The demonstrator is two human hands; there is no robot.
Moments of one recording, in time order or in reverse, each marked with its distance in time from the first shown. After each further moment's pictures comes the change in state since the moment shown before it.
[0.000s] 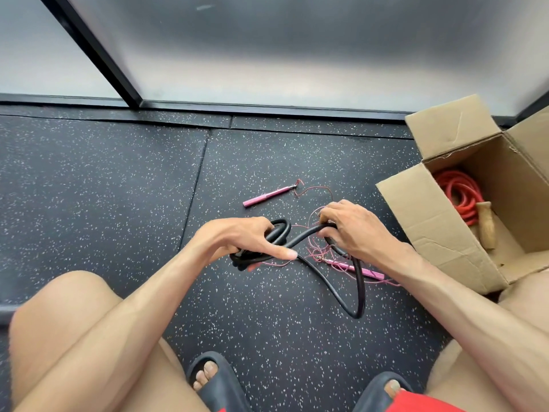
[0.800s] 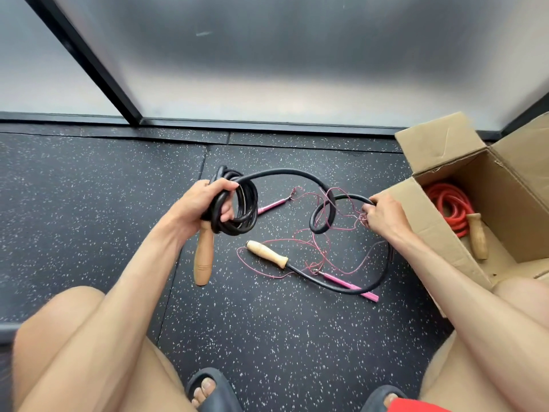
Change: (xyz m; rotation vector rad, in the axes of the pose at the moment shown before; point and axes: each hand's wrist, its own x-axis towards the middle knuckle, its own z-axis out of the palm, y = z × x) left_hand -0.018 -0.028 -0.063 -0.884 0.515 0.357; right_hand 0.027 0.096 0.010 0.436 0.186 0.760
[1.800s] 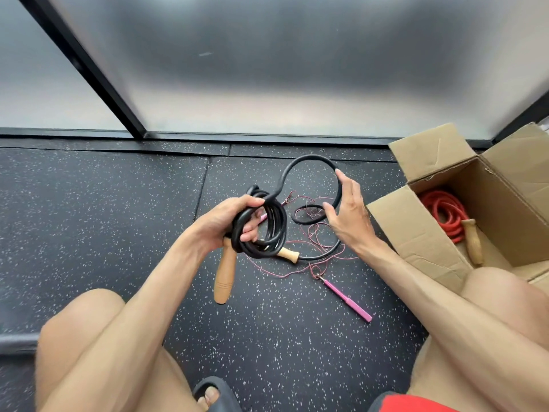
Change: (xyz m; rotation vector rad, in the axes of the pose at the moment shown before) left_hand -0.004 -0.002 0.031 -0.105 -0.352 -0.134; right_hand -0.042 -0.064 0.021 0.161 0.218 -0.473
